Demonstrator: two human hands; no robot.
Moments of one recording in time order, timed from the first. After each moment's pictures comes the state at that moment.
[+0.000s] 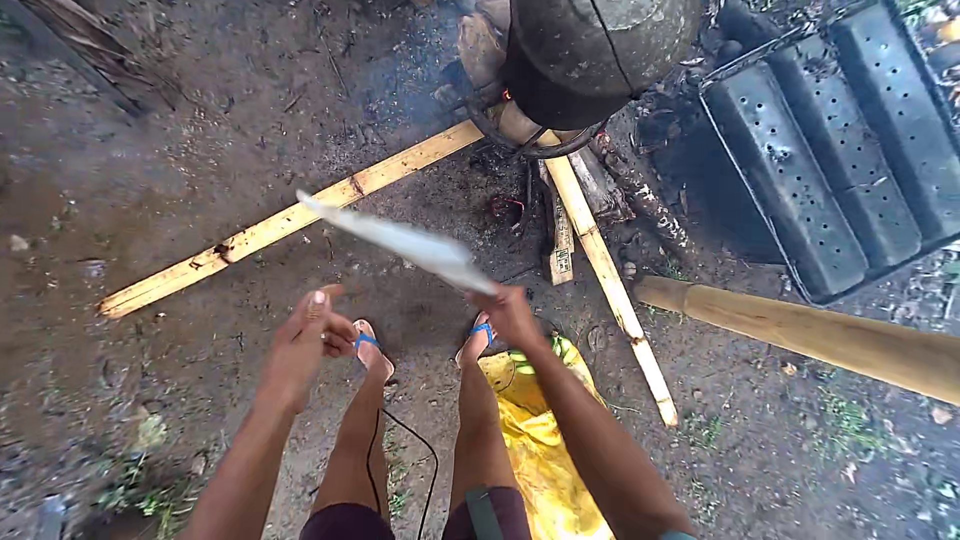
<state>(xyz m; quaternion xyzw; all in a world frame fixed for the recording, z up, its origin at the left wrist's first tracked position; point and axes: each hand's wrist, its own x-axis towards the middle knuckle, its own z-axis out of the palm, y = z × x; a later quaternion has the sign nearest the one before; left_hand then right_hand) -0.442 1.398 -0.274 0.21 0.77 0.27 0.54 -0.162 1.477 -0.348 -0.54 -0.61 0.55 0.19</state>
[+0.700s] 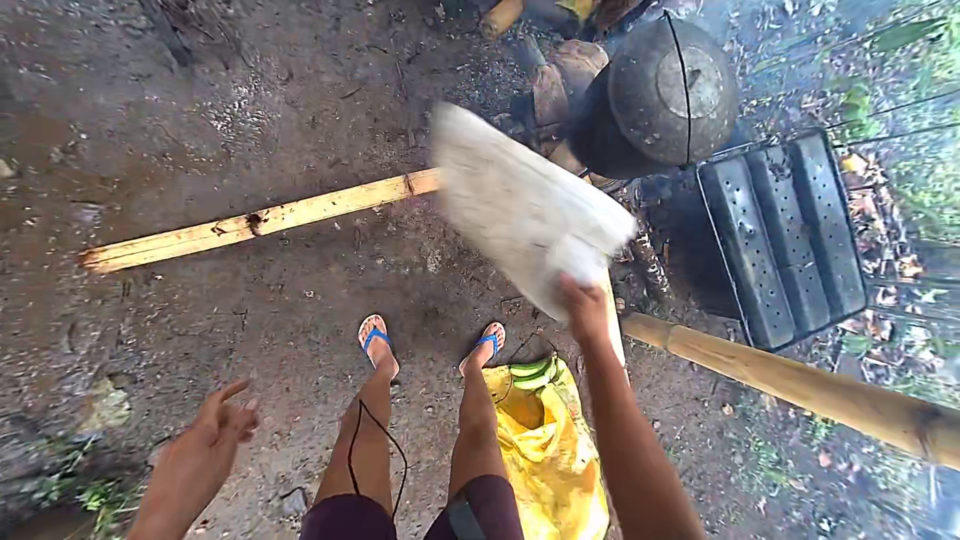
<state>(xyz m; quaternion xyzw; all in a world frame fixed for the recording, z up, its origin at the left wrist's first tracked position) -0.649 1.171 -0.295 0.22 0.83 0.12 0.50 -0.227 1.482 -0.326 -0.71 -0.38 0.50 0.31</state>
